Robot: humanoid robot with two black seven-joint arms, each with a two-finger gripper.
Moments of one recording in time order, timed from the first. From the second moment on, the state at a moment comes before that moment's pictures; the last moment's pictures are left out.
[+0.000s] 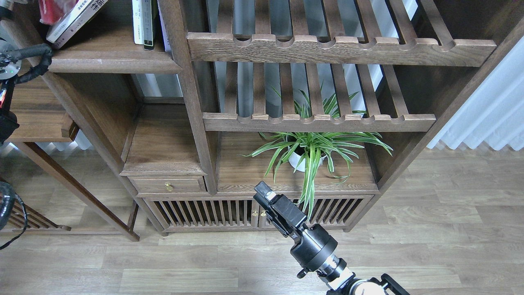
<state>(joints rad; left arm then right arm) -1.02 0.36 -1.25 -0.75 0.66 -0.38 -0.39 -0.16 0.01 0.99 1.39 0.01 0.58 -0.15</state>
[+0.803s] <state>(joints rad) -0.80 0.31 -1.23 -1.06 0.38 -0.44 -0.38 -0.17 0.02 1.02 1.45 0.04 0.58 -0.14</state>
